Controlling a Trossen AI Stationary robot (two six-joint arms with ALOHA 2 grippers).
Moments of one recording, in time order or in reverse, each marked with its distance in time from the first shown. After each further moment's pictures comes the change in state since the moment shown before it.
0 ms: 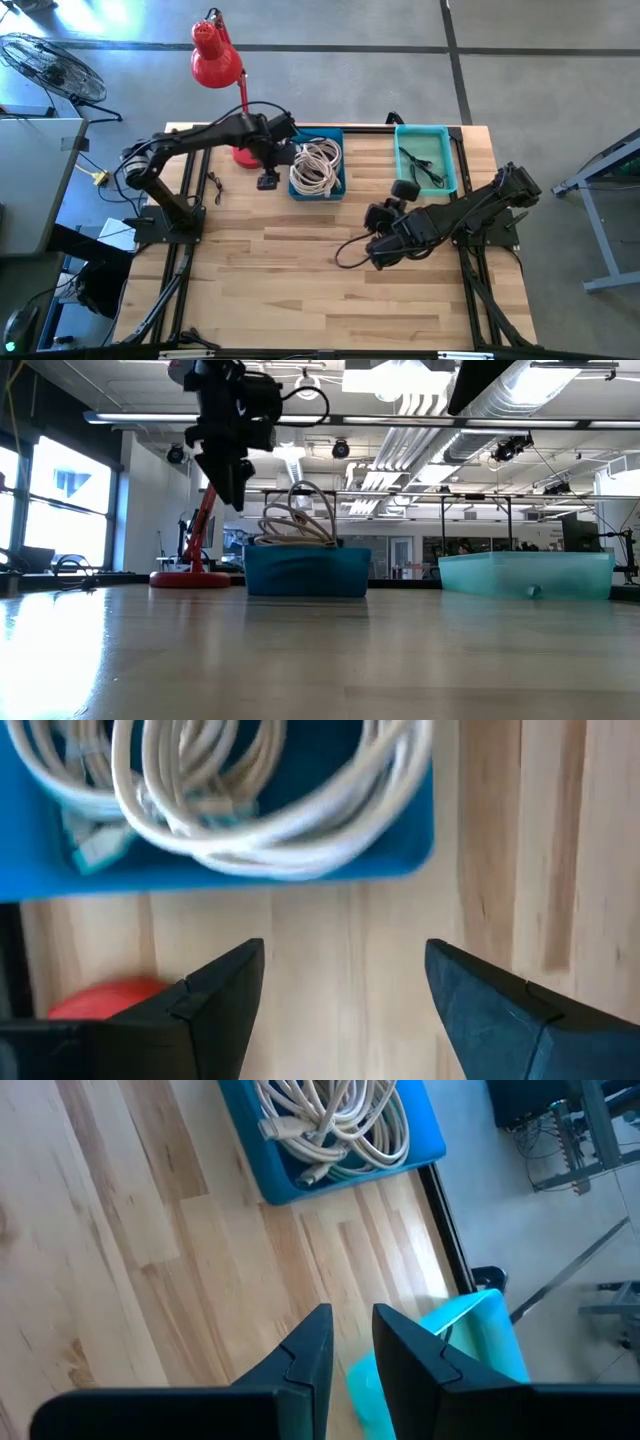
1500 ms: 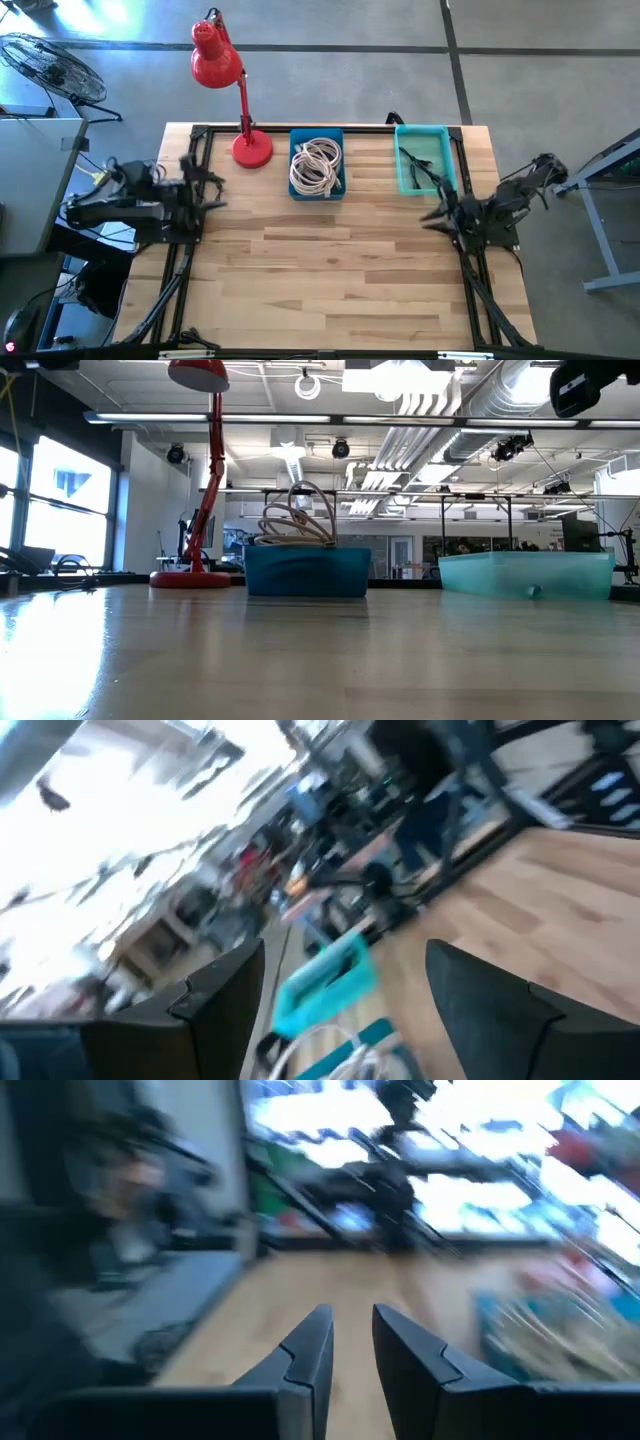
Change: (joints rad) left arm -0.423 -1.506 -0.829 0.713 -0.050 0.213; right arm 0.142 -1.431 -1.146 1.191 -0.386 -0.562
